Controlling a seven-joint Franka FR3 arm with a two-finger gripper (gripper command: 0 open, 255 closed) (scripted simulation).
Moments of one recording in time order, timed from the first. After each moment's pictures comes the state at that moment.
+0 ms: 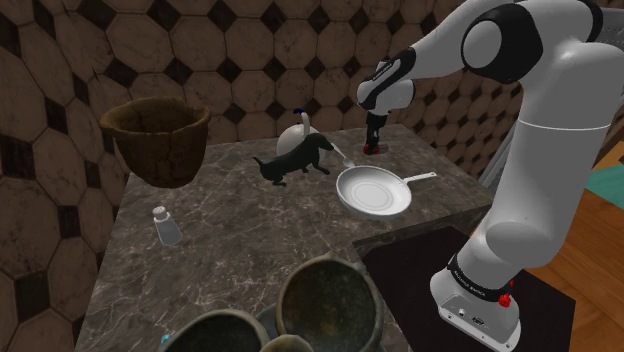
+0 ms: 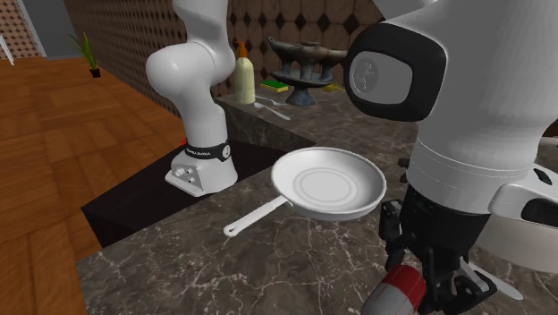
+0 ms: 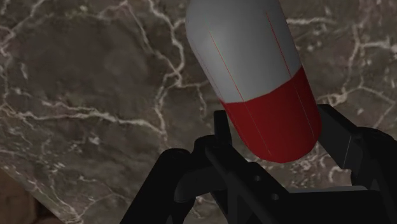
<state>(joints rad) 0.02 0.28 -0.48 -2.12 0.18 2.37 -1.28</state>
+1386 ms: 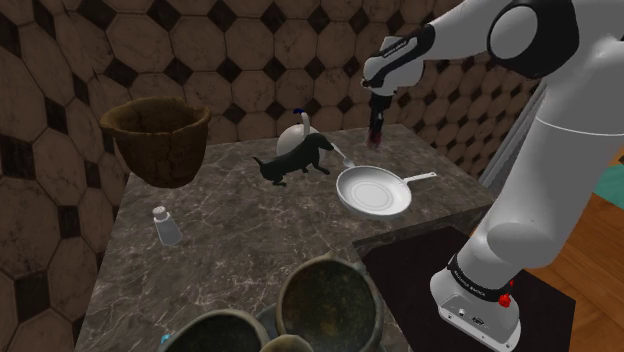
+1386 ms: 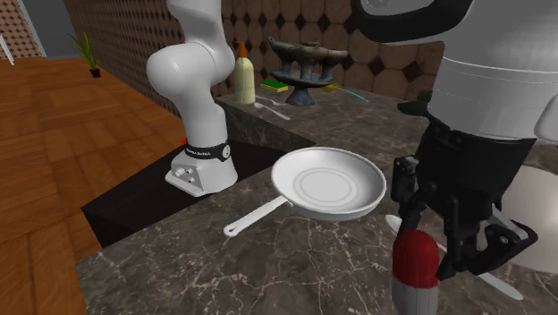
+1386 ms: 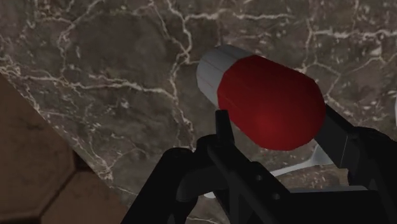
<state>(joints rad) 0.04 0.16 -0.51 -2.06 0.10 2.21 -1.23</state>
